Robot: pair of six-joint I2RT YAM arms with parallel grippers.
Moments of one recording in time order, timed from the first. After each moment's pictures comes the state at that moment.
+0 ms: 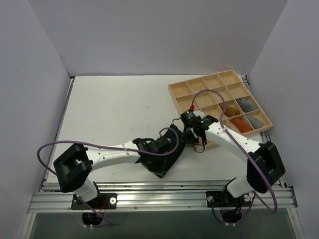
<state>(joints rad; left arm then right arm) -1.12 1.60 1.03 -0.63 0.07 -0.86 0.62 1.45 0.98 -0.70 0.17 0.83</state>
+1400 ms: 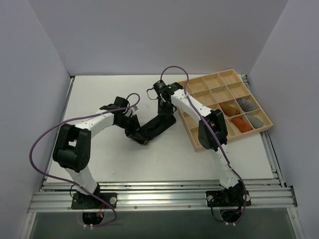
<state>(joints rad) -0.38 1.73 1.13 -0.61 0.61 -0.64 0.61 2.29 2.06 -1.02 0.09 0.63</state>
